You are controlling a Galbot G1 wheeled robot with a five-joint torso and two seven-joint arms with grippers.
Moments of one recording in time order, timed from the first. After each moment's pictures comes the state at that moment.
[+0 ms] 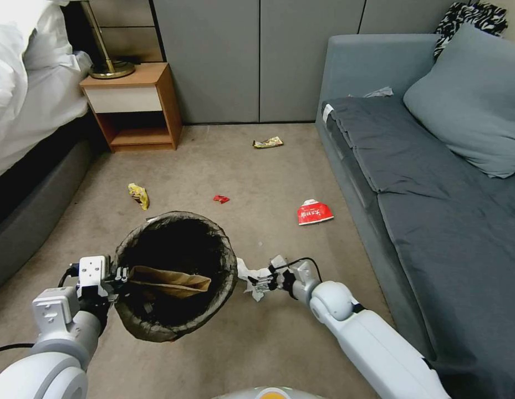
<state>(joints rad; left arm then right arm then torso) 1.76 -1.35 -0.86 -2.50 -0.37 0.71 -0.14 -0.89 1.27 -0.14 1.30 0.28 -0.27 -0.25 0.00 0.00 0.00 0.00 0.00</state>
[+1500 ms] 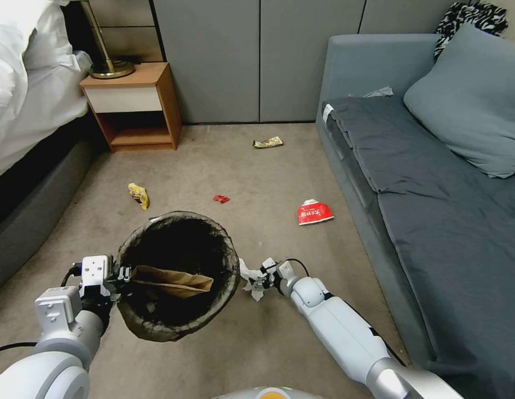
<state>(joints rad) 1.75 -1.35 -0.84 -2.50 -0.37 0.71 -0.13 -0.75 1.46 -0.10 0.84 0.12 -0.18 -0.24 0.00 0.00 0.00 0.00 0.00</state>
